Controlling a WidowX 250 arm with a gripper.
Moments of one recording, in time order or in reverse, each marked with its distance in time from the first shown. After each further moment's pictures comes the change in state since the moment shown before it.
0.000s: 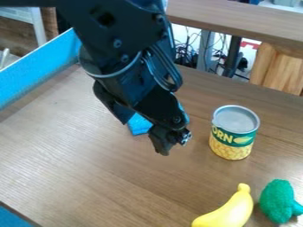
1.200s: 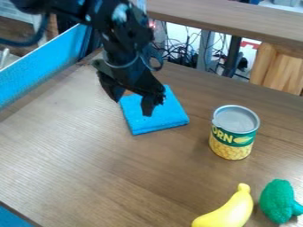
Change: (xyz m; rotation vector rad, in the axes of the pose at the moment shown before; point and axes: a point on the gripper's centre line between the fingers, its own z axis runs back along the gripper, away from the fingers) arm 0.039 0.098 -0.104 0.146 0.043 0.216
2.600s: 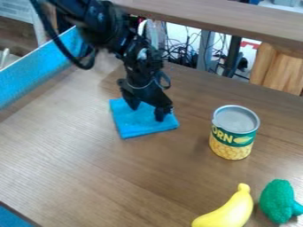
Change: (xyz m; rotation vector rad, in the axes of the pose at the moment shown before) arm 0.029 0.019 -0.108 0.004 0.009 -0.012
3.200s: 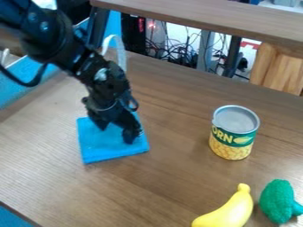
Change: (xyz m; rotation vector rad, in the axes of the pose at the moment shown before) arm -0.074 0.016 0.031 0.026 0.060 -0.003
